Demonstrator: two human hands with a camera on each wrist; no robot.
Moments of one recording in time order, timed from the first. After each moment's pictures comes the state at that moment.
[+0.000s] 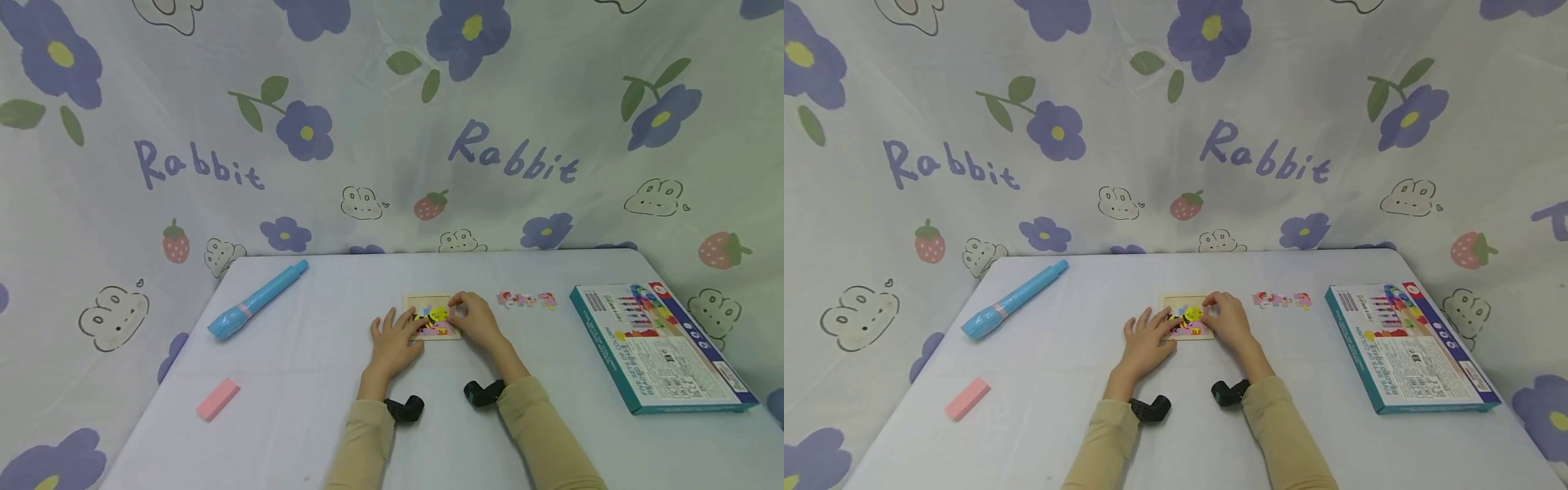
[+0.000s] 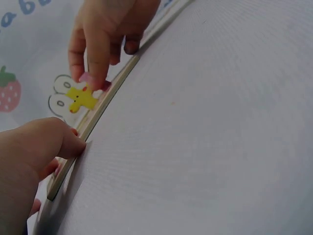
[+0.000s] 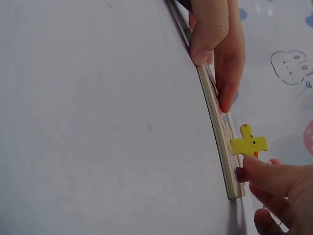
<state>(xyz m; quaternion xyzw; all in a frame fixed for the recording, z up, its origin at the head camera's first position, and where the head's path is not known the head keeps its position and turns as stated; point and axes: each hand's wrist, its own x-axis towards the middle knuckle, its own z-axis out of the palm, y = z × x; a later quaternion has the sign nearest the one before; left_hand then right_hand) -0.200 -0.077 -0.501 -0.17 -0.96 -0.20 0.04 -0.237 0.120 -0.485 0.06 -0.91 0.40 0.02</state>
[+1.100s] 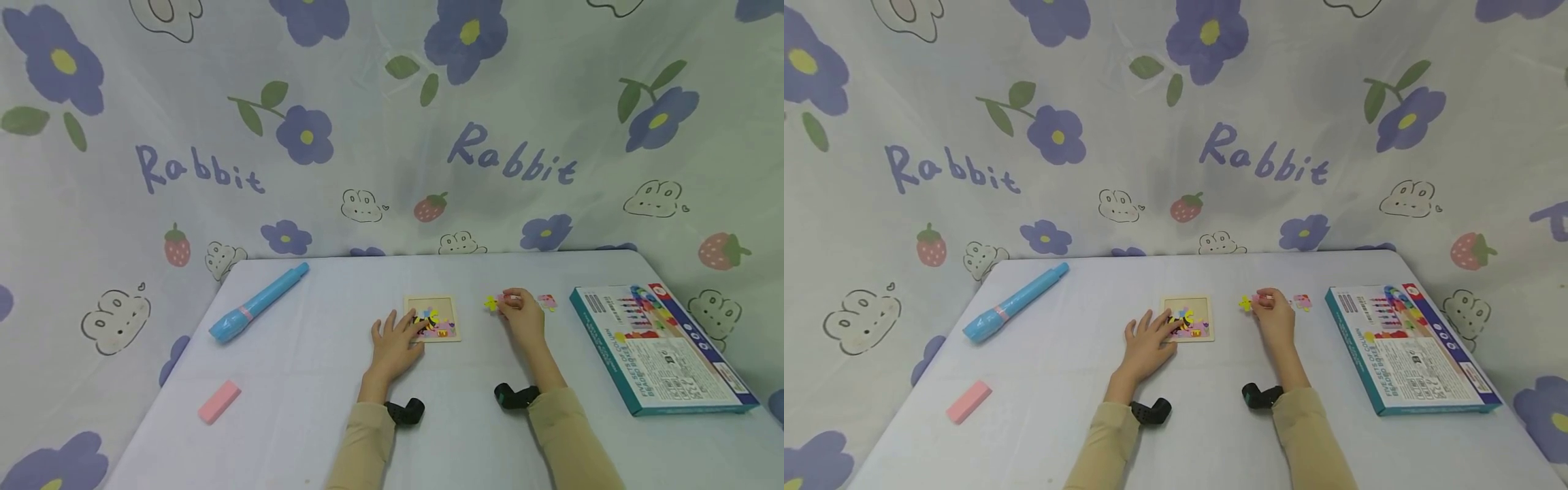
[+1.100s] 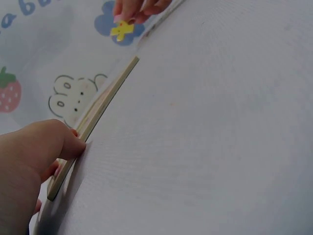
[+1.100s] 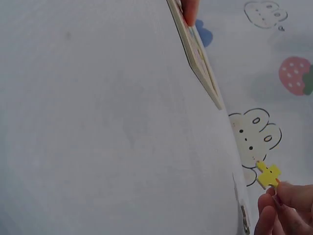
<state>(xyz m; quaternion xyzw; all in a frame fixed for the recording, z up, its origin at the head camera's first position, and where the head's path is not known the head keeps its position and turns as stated) -0.199 -0.077 -0.501 -0.17 -0.96 -0.20 0.03 -0.226 0.188 -0.478 -0.12 -0.81 0.56 0.09</state>
